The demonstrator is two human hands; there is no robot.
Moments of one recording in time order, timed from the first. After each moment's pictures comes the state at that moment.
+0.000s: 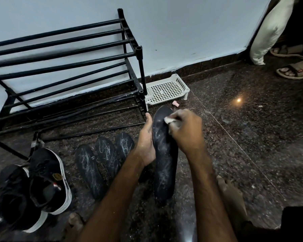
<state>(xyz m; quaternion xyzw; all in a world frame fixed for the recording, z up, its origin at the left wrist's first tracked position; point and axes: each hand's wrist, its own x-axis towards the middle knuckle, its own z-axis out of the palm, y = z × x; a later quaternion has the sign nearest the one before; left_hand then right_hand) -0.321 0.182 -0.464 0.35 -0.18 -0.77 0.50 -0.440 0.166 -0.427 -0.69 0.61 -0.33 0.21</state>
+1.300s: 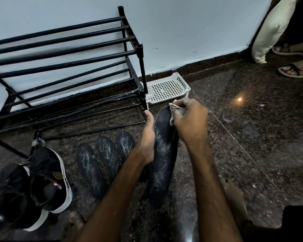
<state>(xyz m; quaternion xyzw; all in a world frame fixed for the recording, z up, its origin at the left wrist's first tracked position) -0.327 0.178 -0.466 0.34 -0.19 -0.78 0.49 -0.436 0.157 -0.407 -0.64 0.64 -0.39 0.18</state>
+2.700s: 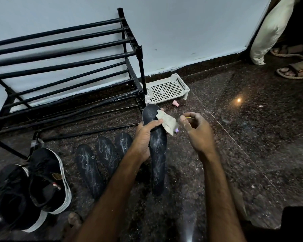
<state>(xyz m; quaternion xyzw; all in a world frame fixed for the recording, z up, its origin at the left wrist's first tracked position) -0.315 0.175 -0.463 0.45 -0.22 -0.66 0.57 -0.474 0.158 -0.460 -0.52 0.60 -0.43 0.43</state>
